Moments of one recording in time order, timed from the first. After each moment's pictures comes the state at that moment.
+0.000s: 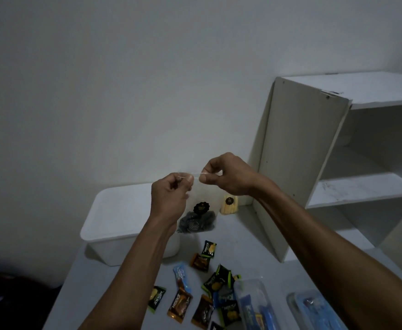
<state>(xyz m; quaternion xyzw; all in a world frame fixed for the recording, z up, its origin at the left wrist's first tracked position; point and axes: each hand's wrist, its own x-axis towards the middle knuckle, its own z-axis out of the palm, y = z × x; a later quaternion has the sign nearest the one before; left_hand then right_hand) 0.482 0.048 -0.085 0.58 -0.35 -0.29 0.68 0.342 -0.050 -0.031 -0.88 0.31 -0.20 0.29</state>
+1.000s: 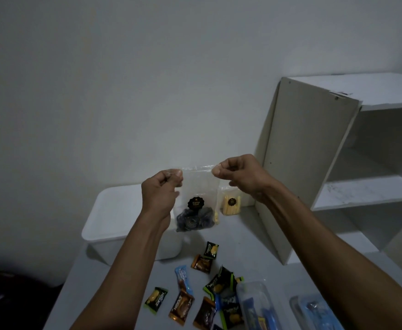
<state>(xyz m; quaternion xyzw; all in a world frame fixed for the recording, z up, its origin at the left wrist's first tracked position) 0.503 0.046 -0.078 0.57 -0.27 -0.31 0.71 0.335 -0.060 -0.046 -0.72 0.35 -0.30 0.51</state>
